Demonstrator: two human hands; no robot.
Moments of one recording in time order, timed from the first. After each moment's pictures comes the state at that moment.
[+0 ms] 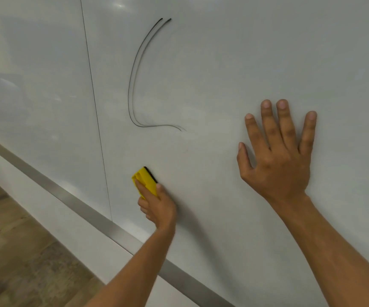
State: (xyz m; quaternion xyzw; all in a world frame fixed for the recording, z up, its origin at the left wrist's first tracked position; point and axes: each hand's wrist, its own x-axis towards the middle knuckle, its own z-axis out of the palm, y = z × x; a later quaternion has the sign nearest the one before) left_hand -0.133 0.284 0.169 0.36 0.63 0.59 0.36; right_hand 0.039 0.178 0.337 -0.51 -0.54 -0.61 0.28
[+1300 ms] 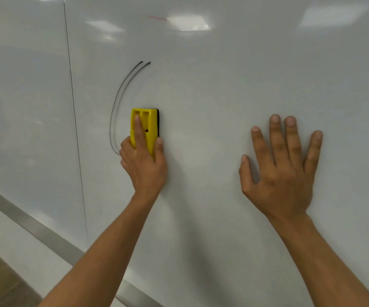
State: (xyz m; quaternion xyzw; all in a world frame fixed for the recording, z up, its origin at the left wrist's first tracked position) left_hand -0.138 0.300 0.341 0.57 0.45 0.69 0.06; right_hand 0.066 0.155 0.369 -0.53 -0.49 -0.63 0.30
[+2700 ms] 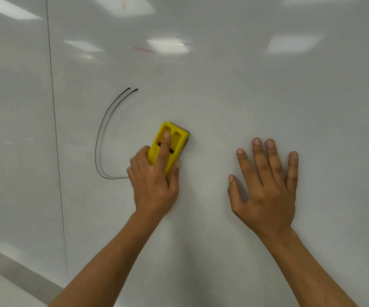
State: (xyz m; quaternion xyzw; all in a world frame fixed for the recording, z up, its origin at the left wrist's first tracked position) left_hand -0.124 0.277 0.361 0.68 0.33 0.65 -0.08; right_hand 0.062 0.151 0.372 -0.53 -0.49 -0.63 0.30
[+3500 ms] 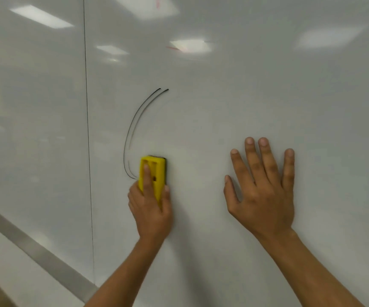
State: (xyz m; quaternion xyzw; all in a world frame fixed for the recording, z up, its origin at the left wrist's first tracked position) left_hand -0.160 0.307 0.292 0.60 0.42 0.68 0.05; right_hand 0.020 0.200 0.370 -0.52 -0.52 -0.62 0.28
